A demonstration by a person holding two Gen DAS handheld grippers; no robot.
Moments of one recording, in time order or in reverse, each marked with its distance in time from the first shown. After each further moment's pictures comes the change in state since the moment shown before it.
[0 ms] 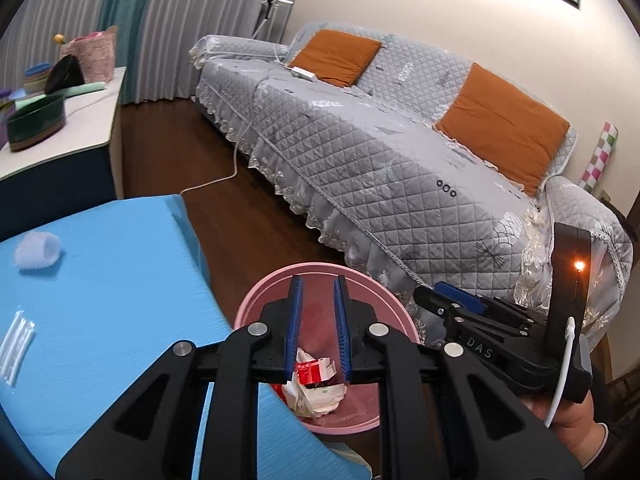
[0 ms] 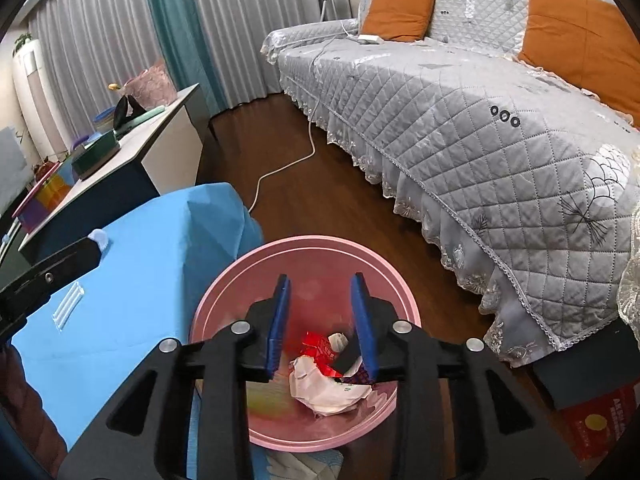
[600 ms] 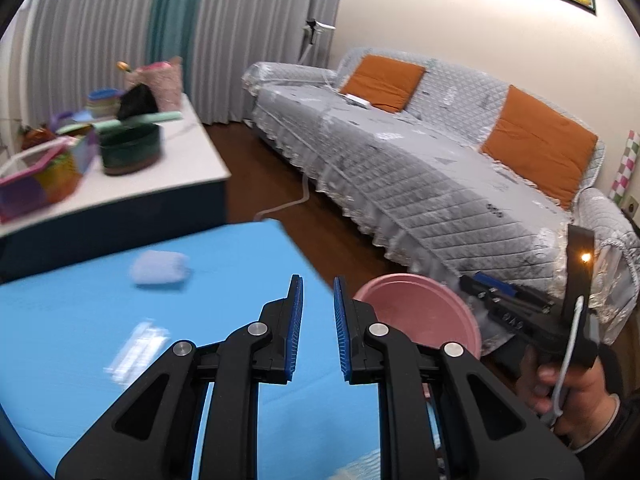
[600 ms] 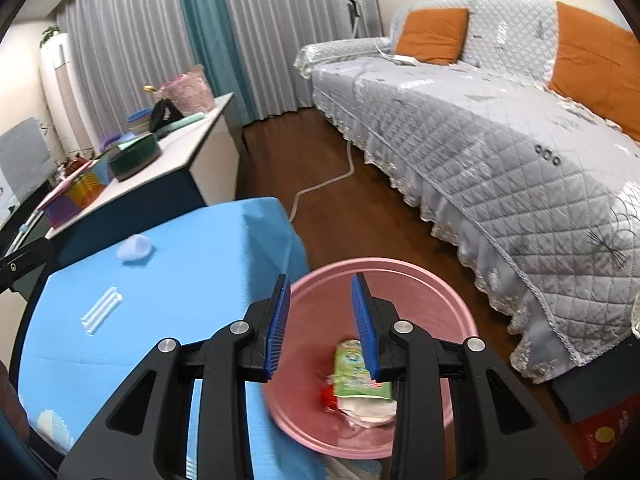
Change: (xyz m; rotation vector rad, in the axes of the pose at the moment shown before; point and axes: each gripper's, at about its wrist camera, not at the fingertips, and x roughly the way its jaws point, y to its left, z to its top) left arm -0.110 0.083 0.012 0.023 -0.068 0.199; right arm -0.017 0.071 0.008 -0.062 -0.062 0.084
